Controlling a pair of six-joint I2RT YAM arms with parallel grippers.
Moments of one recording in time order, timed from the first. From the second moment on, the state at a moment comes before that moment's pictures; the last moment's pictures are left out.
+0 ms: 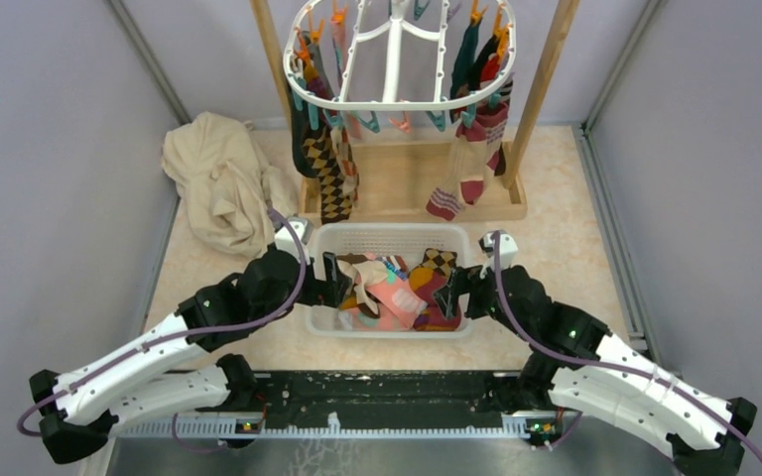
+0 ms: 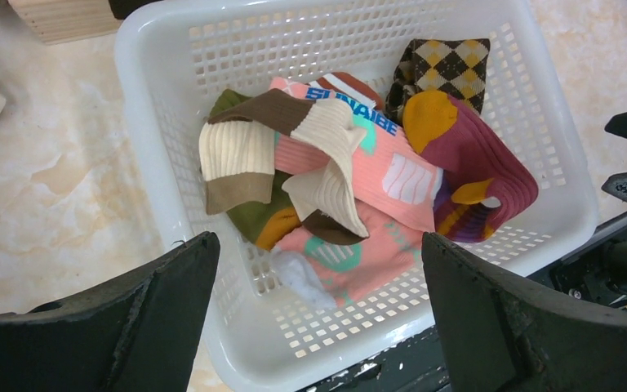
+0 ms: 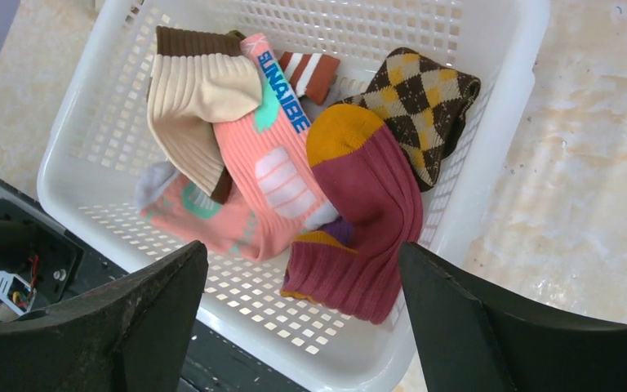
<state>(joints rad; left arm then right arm) -1.01 0.79 0.80 -0.54 -0.40 -0.58 0.93 0.55 0.59 -0.54 0.28 0.55</state>
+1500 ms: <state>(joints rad) -1.01 0.85 0.82 -0.69 -0.17 -0.61 0.93 0.98 0.77 -0.57 0.31 0.71</state>
